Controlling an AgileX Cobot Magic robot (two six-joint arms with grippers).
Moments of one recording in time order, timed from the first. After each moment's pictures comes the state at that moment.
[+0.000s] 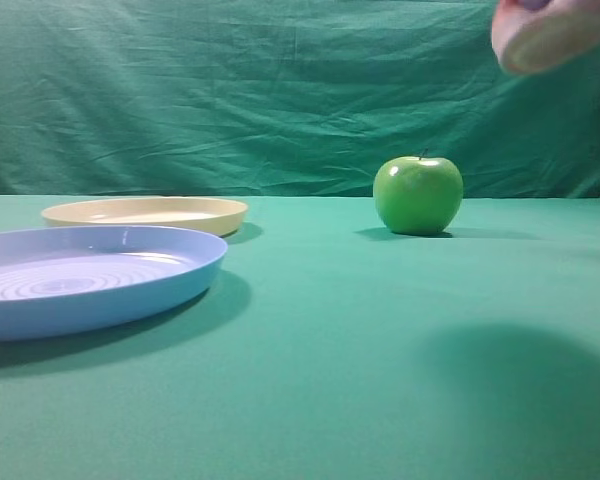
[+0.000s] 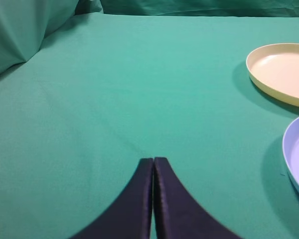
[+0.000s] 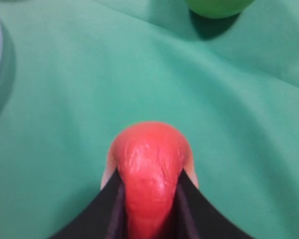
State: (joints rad) left arm 0.06 -0.02 0.01 0.33 0.38 -0.33; right arm 0.42 1.39 -0.78 0.37 0.53 -0.46
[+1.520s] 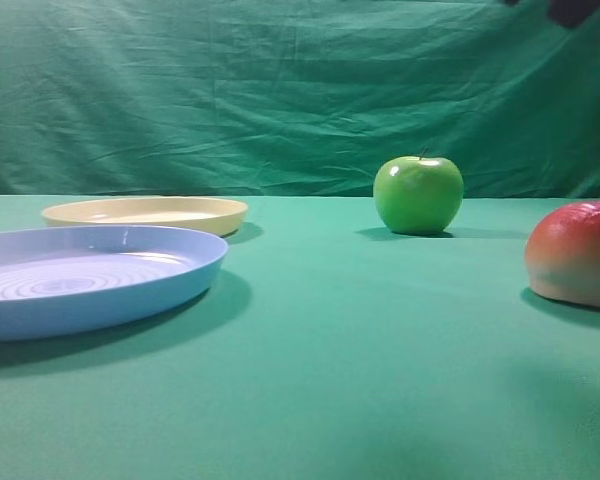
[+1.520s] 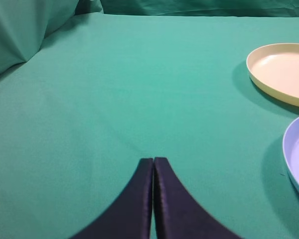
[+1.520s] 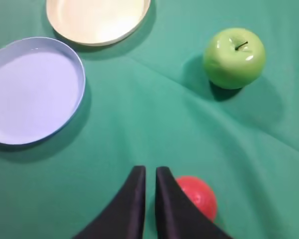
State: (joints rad) left arm 0.06 -0.02 0.01 0.33 0.38 -0.33; right arm 0.41 1.10 -1.00 0.36 0.89 -0.47
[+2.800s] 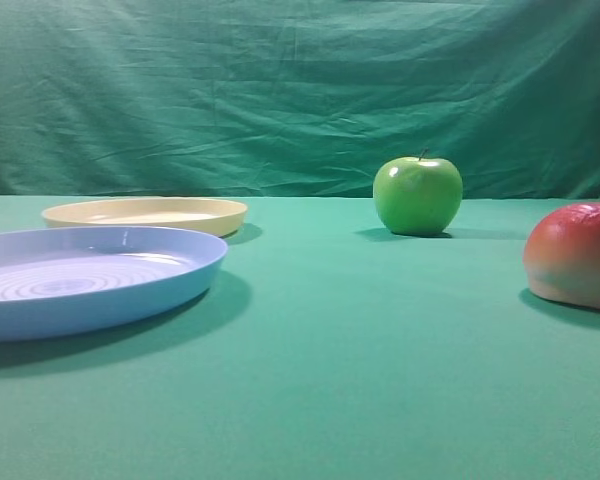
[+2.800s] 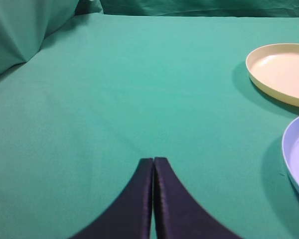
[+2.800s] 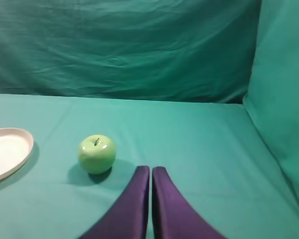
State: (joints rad) left arm 0.06 -0.02 0.01 0.33 0.38 -0.33; right arm 0.17 0.25 -0.56 0.07 0.65 -0.10
